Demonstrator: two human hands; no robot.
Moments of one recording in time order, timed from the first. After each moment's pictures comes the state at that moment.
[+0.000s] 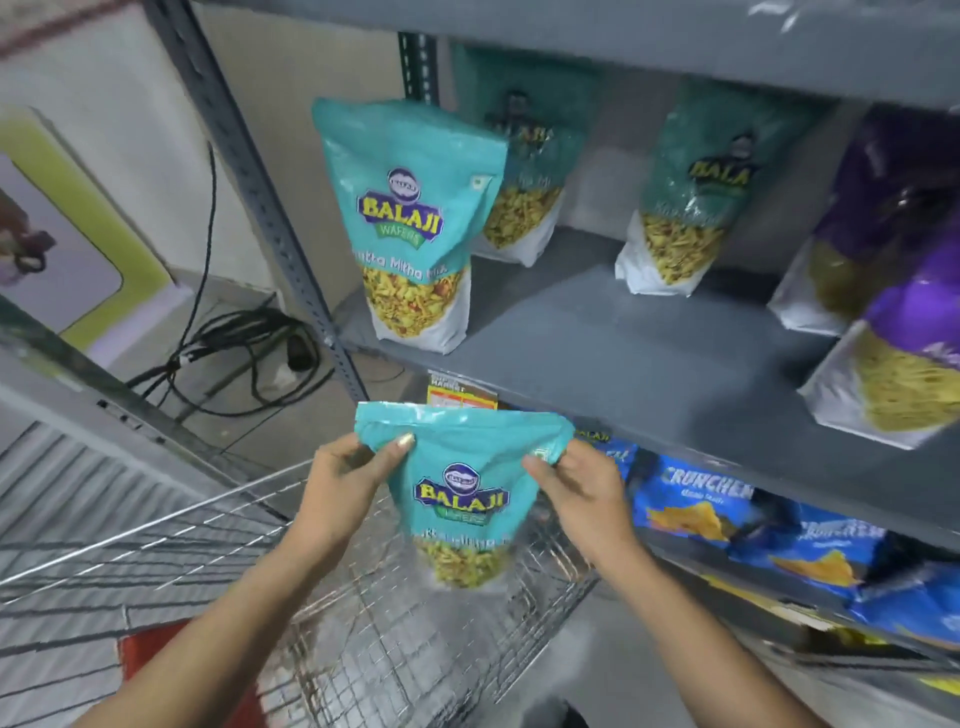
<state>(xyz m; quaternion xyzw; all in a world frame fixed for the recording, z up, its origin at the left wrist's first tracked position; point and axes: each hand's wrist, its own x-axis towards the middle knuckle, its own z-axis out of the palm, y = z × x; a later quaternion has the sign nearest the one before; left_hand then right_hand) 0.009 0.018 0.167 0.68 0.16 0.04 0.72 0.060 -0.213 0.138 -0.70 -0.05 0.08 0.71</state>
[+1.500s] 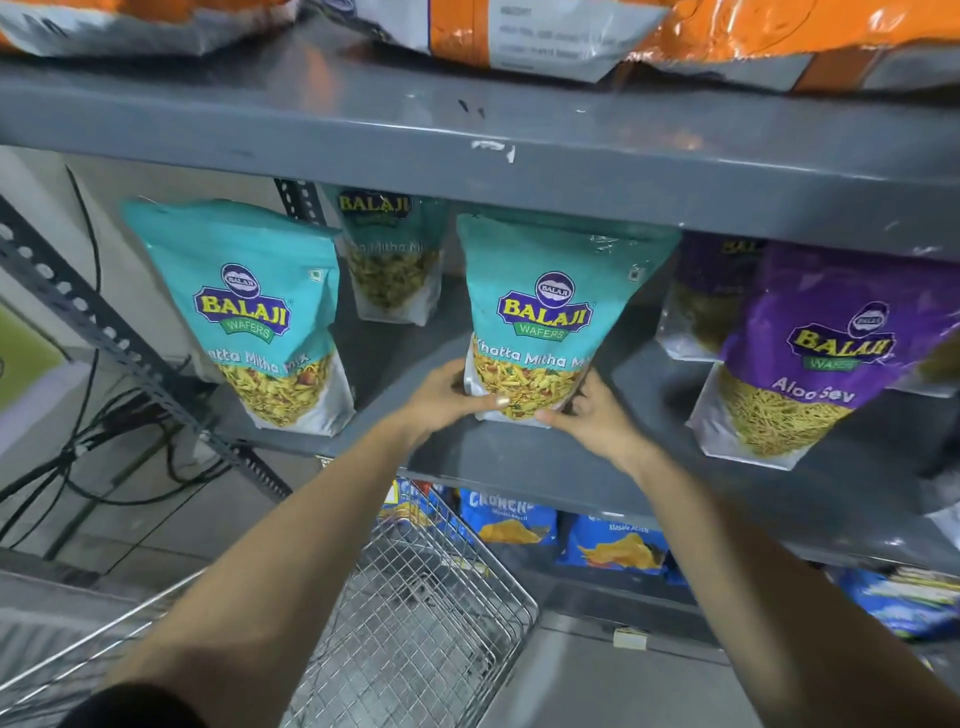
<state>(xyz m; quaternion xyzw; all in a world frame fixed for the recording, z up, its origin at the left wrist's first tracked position) 0.251 -0.119 0.163 0.76 -0.01 -0.18 0.62 0.241 -0.351 0.156 -0.80 0.02 0.15 0.58</state>
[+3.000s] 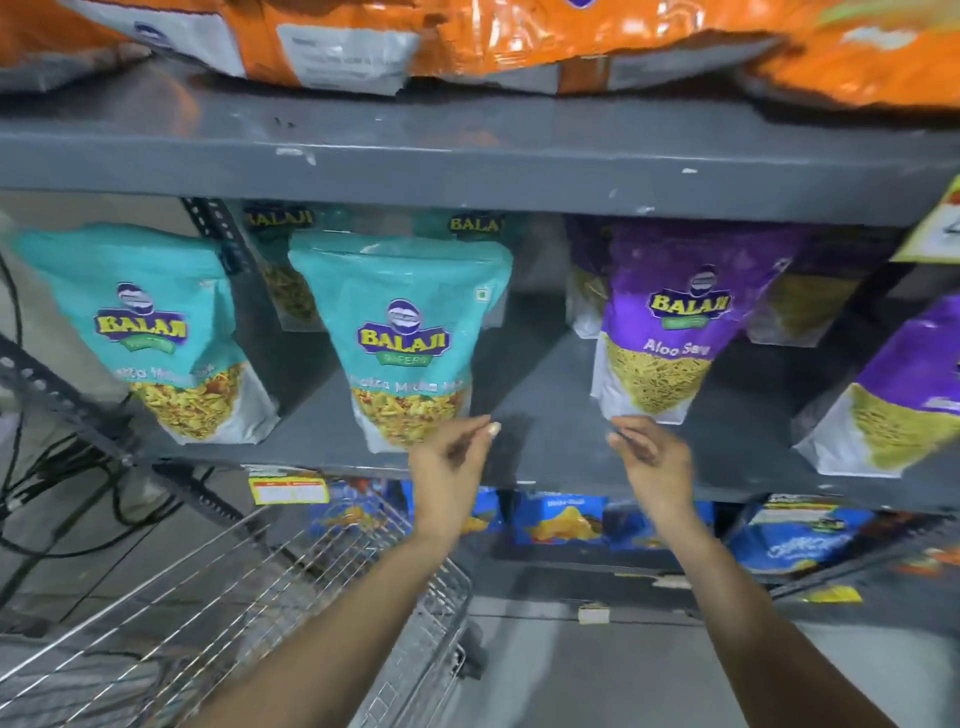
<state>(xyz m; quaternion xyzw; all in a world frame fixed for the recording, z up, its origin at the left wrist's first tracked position) 0.127 -0.250 0.158 0.76 0.02 0.12 0.64 0.128 -0.489 0.129 -0.78 0.12 -0.15 0.59</state>
